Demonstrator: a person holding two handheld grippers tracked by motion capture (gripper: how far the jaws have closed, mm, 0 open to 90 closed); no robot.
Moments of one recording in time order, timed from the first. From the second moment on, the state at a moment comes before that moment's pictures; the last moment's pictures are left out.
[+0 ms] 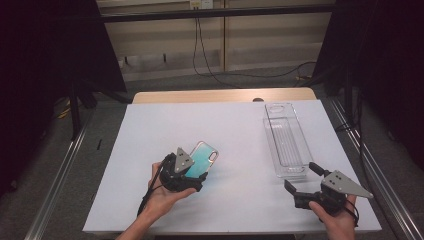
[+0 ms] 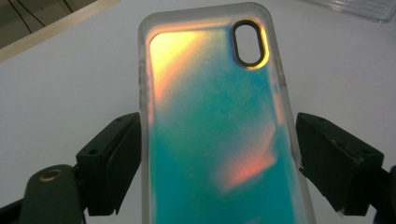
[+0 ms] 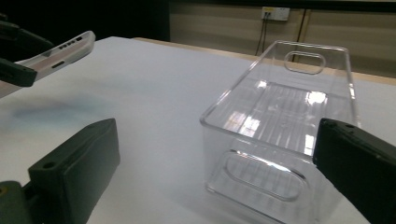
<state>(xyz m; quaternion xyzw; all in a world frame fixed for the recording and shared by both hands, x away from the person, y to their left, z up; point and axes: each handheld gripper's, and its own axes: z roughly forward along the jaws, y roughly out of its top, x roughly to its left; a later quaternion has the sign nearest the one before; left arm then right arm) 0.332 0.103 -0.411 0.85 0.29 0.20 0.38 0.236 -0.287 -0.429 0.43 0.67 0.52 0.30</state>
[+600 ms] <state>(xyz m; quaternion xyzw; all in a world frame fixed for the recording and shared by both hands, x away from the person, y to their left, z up) 0.320 0.096 -0.413 0.85 0.28 0.23 0.38 0.268 -0.220 -0.416 0.38 0.74 0.50 0.24</state>
